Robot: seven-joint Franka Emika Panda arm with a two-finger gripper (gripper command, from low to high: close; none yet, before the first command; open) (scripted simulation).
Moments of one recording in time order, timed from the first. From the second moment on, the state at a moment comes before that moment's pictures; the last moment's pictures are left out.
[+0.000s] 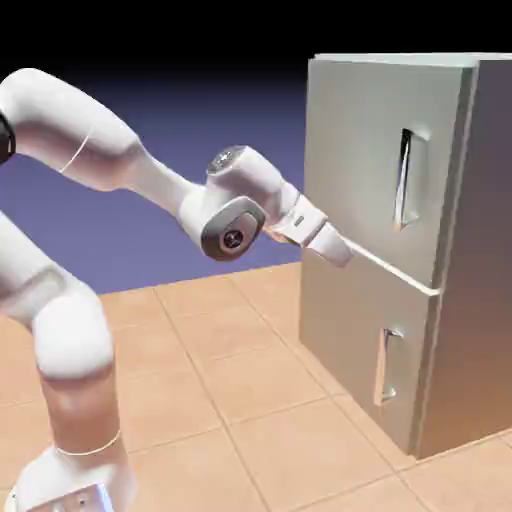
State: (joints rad) arm 0.03 -0.58 -0.02 -2.80 -0.05 3.03 0.78
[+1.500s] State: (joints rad) arm 0.70 -0.96 -0.78 -2.50 -2.01 2.92 2.14
